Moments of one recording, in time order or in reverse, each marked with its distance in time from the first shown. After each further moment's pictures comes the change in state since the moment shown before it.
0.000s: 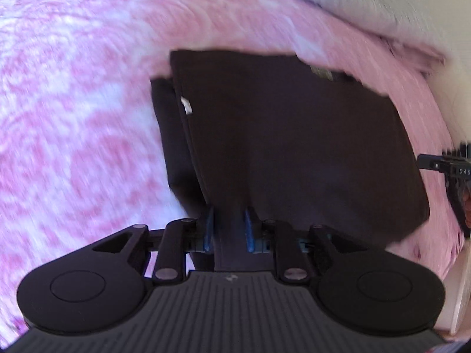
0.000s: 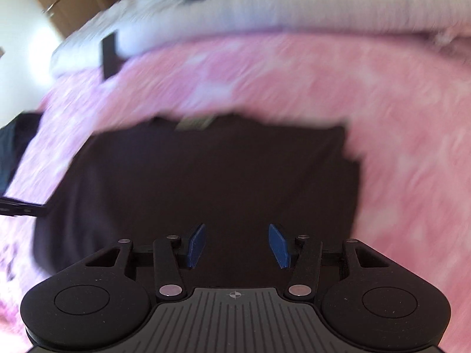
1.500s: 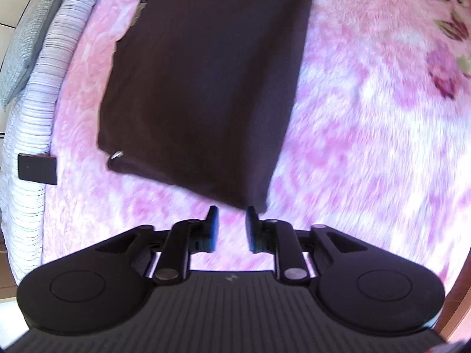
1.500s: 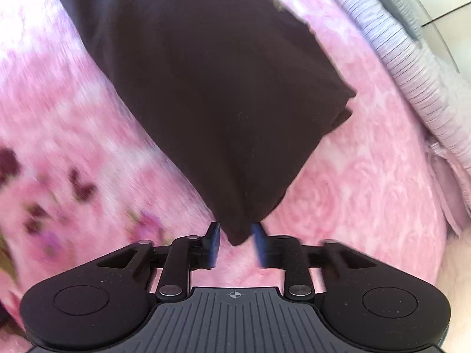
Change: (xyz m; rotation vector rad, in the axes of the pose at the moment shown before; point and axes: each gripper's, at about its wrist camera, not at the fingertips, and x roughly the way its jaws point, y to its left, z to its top) left arm -0.012 -0.100 -0.116 1.284 0.135 0.451; right arm -0.010 0.023 -0.118 -0.766 0.214 -0.497
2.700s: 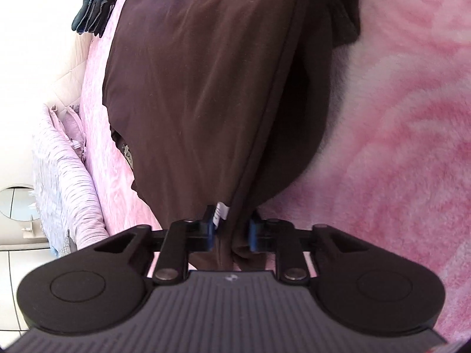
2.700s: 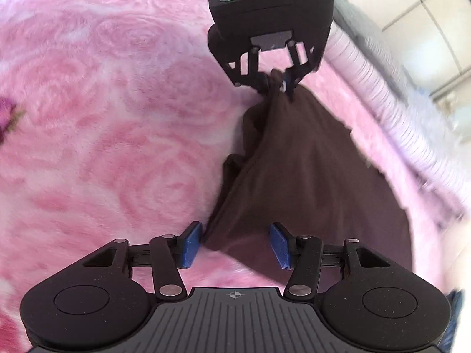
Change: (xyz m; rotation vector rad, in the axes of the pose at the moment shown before) left arm 0.175 0.149 -0.052 1.052 -0.688 0.279; right arm -0.003 0.280 0.334 0.316 -0.025 -0.251
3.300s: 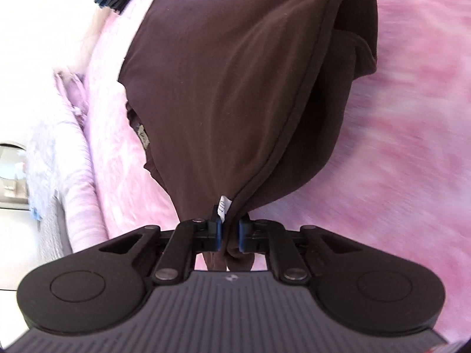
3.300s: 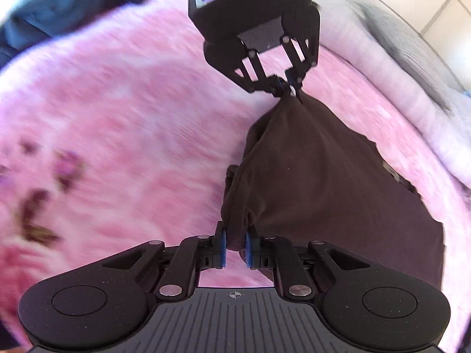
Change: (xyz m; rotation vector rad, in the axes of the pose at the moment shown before) left arm -0.082 0.003 -0.012 -0.156 0.038 -0.093; right arm -0.051 -0.054 0.019 0.065 -0.076 0.352
